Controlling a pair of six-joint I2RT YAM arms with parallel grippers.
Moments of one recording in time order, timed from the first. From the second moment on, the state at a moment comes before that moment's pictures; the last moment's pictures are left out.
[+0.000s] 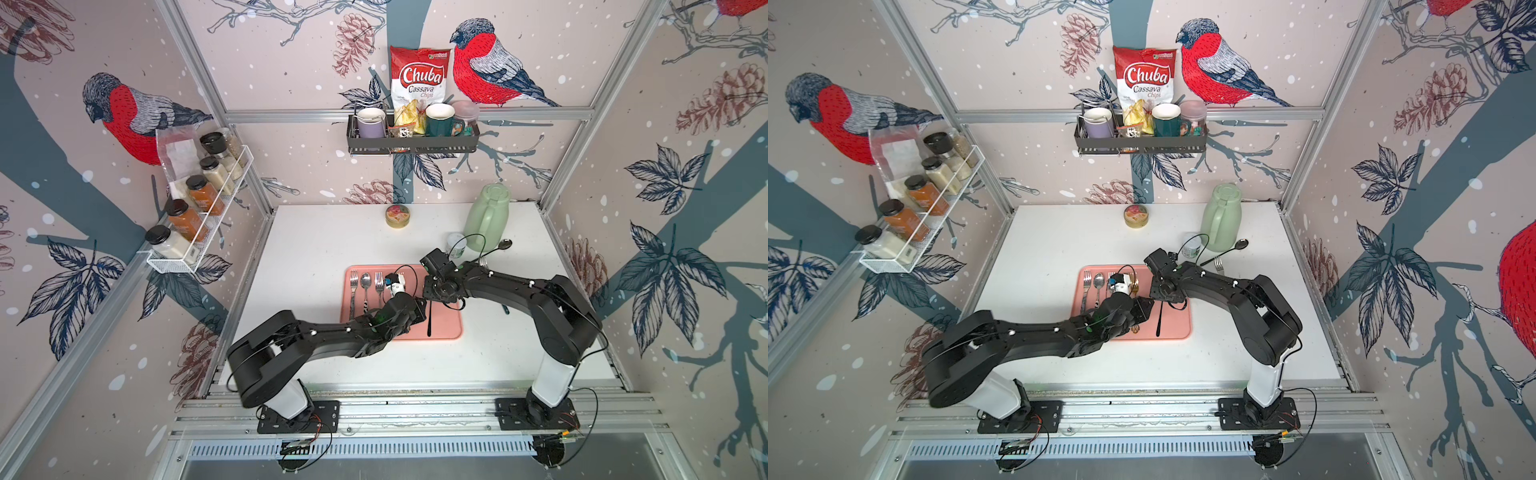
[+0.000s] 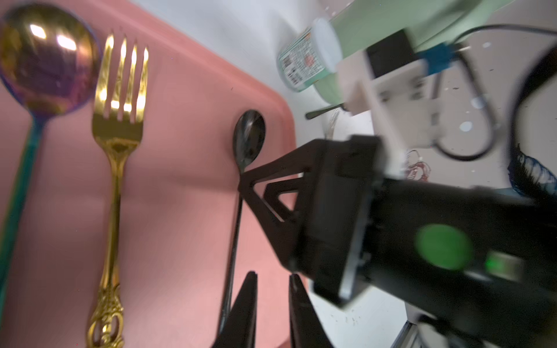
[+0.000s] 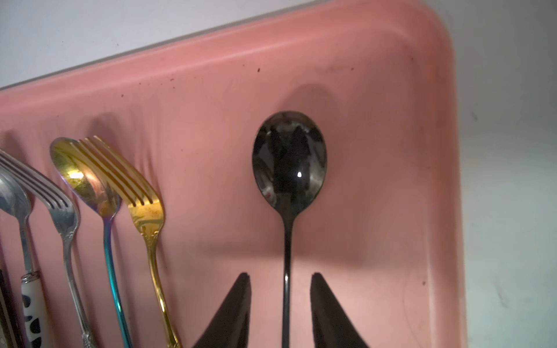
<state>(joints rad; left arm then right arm) -0.98 1.49 0.66 0.31 -0.21 -1.06 0.76 1.83 1.19 -0.53 0.12 0.79</state>
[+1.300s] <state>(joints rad) -0.99 0.68 0.66 -0.41 -0.53 -0.73 0.85 2.06 1.43 -0.58 0.18 0.73</state>
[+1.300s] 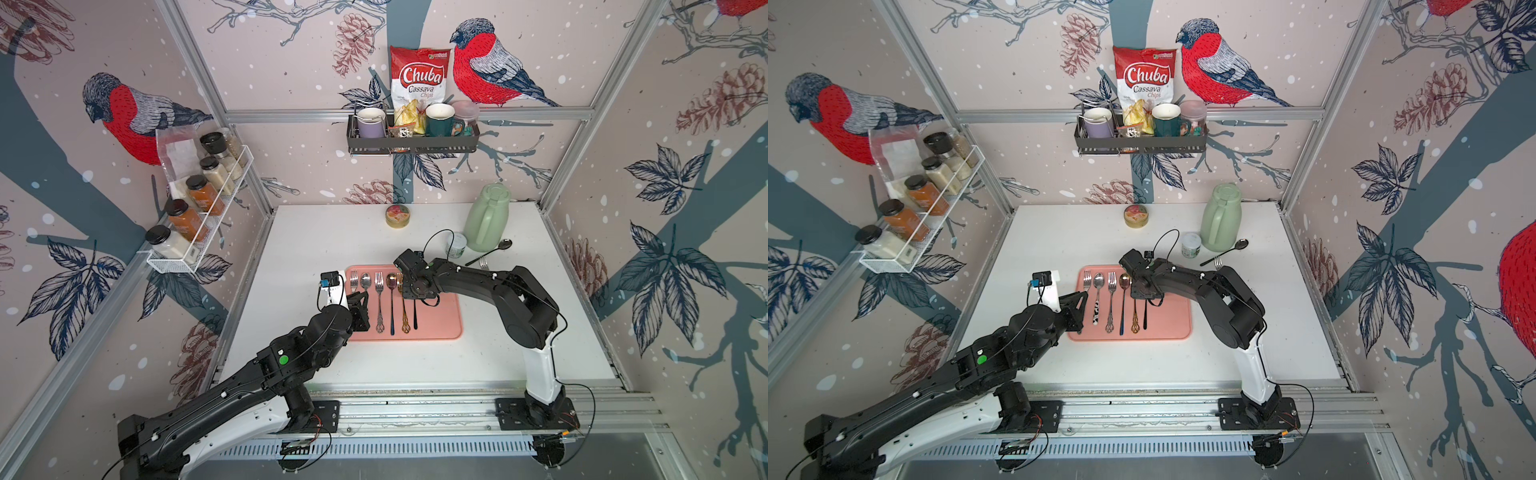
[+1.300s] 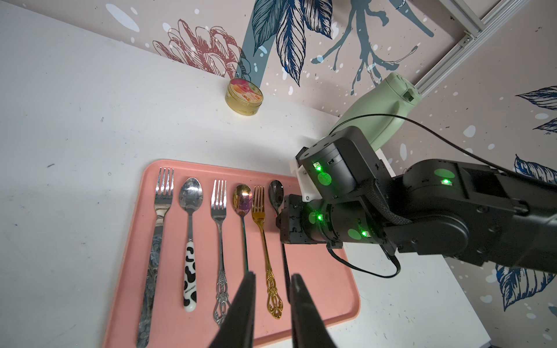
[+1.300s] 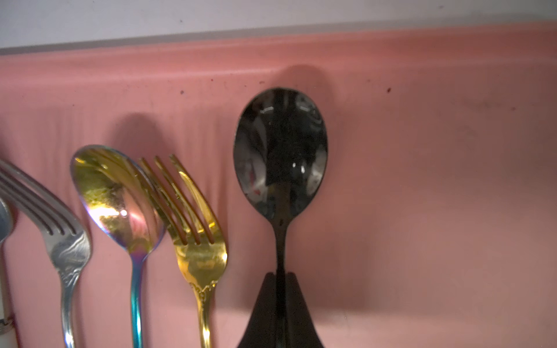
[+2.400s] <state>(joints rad) -0.99 0.75 0.65 -0.43 -0.50 -0.73 0.23 1.44 0.88 -0.68 0.18 0.33</state>
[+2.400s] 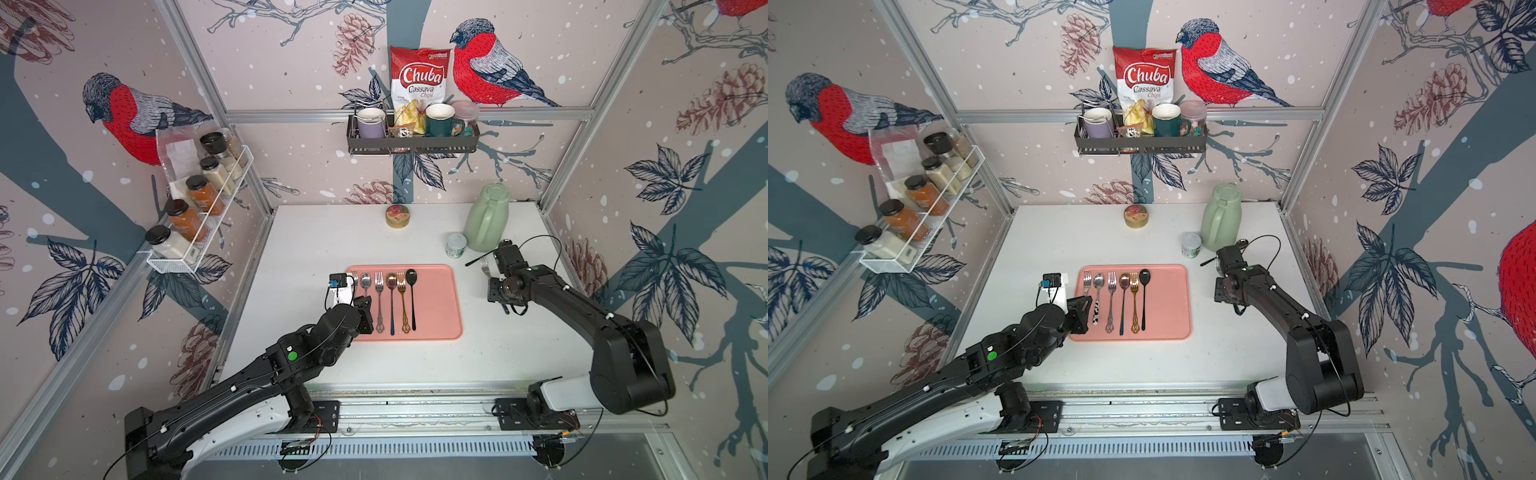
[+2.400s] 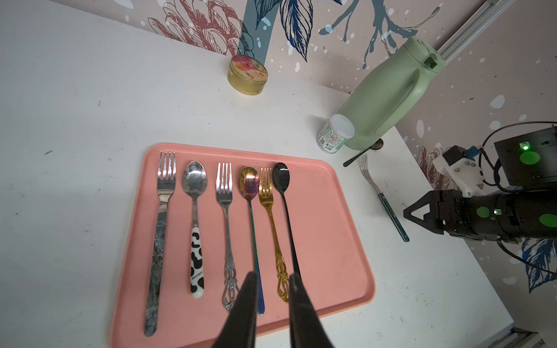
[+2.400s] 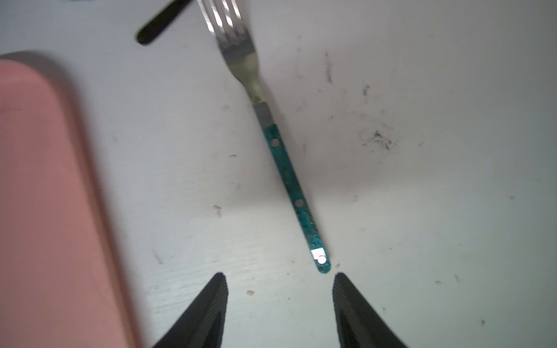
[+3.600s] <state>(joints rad) -0.99 0.79 0.69 -0.41 -0.50 -0.70 0.46 1.58 1.02 -0.76 0.26 0.49</state>
